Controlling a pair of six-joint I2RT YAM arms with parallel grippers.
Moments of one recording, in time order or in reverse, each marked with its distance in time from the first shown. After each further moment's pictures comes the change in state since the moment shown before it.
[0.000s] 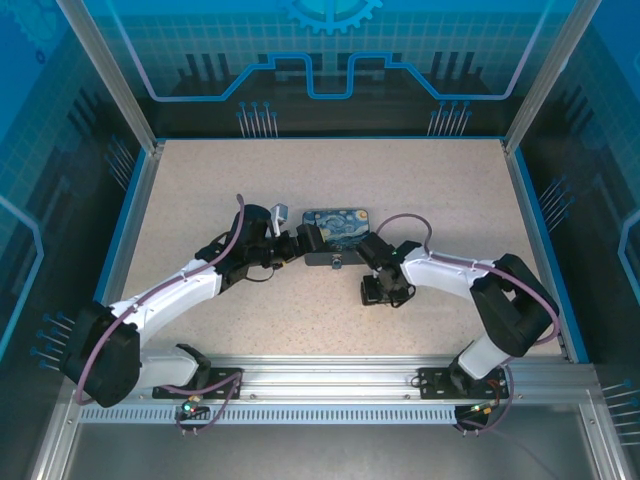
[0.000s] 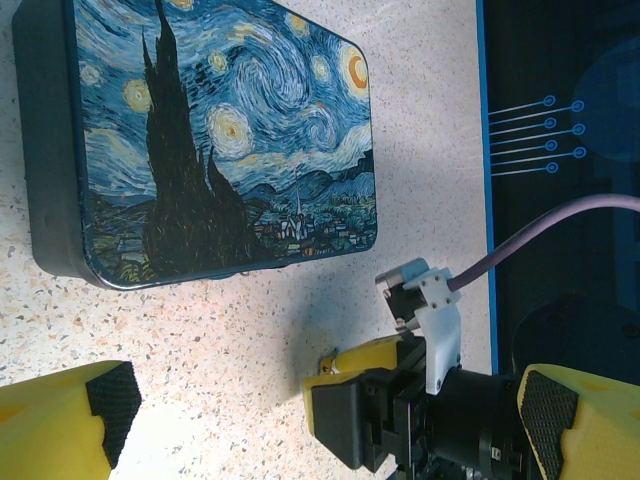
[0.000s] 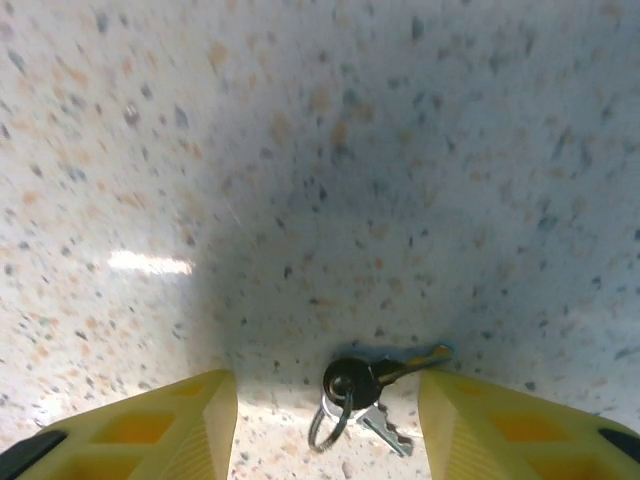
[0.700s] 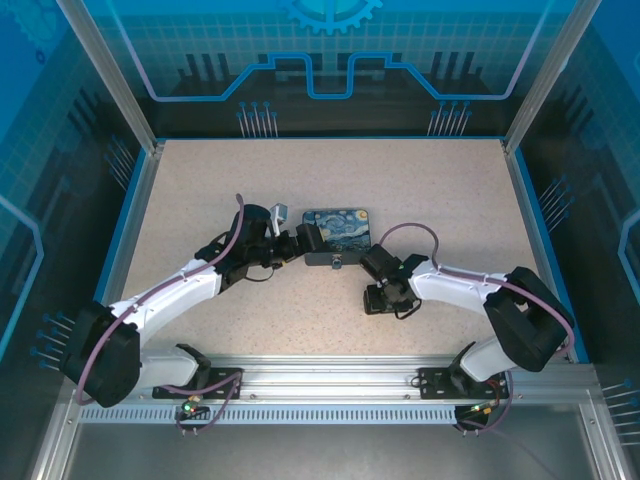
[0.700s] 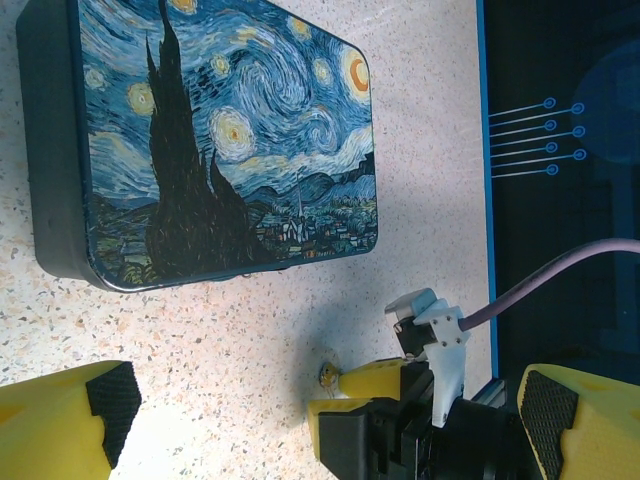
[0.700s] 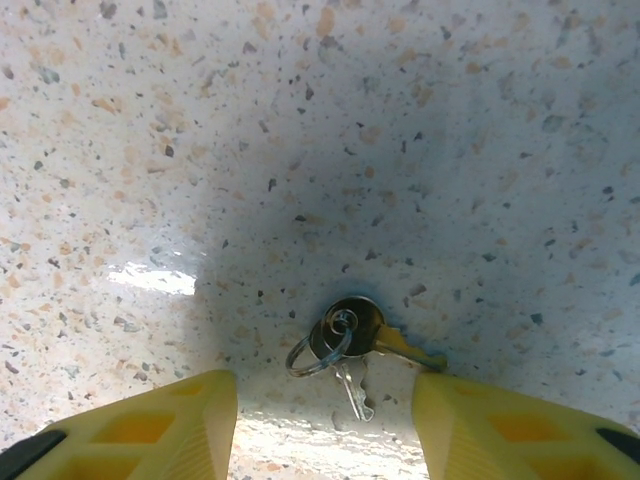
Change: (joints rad) left arm 0.003 0.000 0.000 0.000 0.000 0.000; right arm 0.044 -0.101 -0.124 0.051 0.013 0.042
